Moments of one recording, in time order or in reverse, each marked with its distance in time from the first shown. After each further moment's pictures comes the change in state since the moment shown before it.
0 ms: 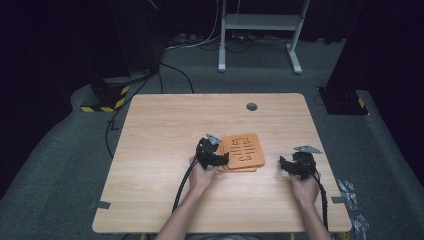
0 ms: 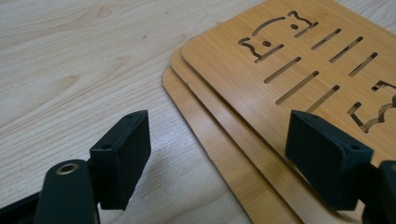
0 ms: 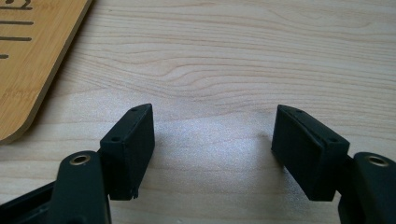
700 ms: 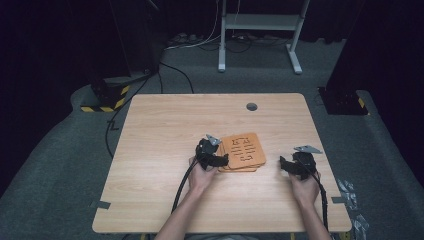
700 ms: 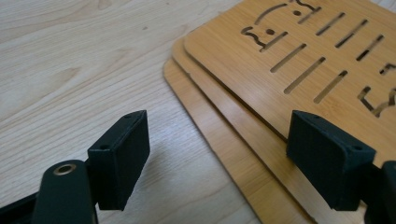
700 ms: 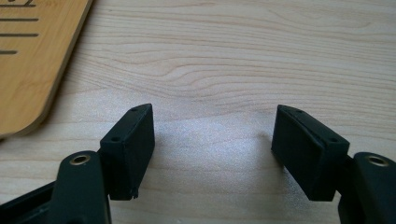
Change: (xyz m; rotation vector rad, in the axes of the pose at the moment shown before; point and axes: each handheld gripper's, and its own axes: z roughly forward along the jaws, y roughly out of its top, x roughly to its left) left arm -0.002 -0.002 0.001 0.017 0.009 0.016; right arm 0.000 0.000 0.000 -0.006 -0.004 0.000
